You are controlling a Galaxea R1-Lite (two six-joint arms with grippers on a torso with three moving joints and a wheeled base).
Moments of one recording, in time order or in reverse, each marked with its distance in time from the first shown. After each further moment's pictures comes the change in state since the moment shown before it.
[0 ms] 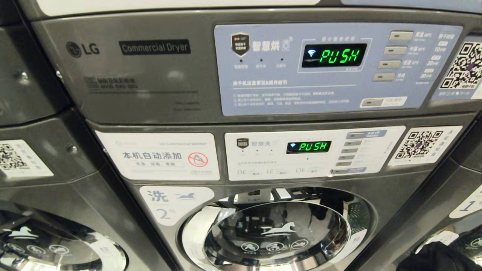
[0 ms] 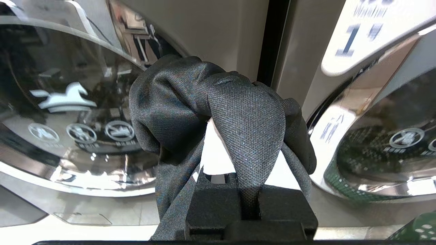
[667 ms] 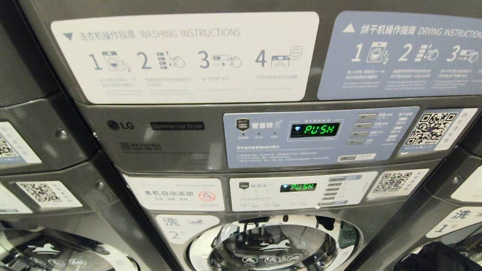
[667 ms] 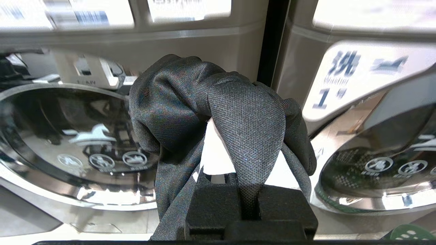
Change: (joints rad) left arm 0.000 0.000 0.000 0.000 0.000 0.000; right arm 0.000 0.000 0.000 0.000 0.000 0.005
